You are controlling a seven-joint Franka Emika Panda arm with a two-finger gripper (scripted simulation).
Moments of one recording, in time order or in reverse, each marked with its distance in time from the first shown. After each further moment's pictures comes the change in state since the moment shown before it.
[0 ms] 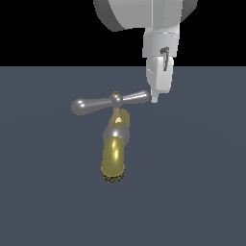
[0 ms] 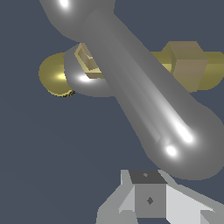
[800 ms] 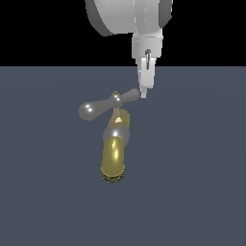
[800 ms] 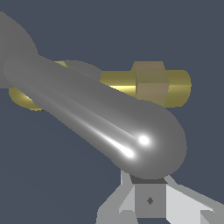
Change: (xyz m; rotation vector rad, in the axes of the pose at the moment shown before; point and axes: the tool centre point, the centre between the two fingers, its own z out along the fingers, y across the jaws) arm 0.030 0.048 0.000 -0.003 -0.006 0.008
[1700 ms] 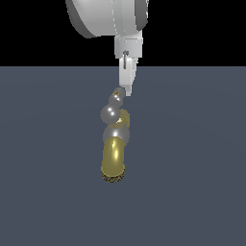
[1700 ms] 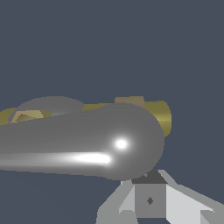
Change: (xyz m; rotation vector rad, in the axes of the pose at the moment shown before) arm 0.053 0.024 -0.001 -0.009 -0.015 0.038
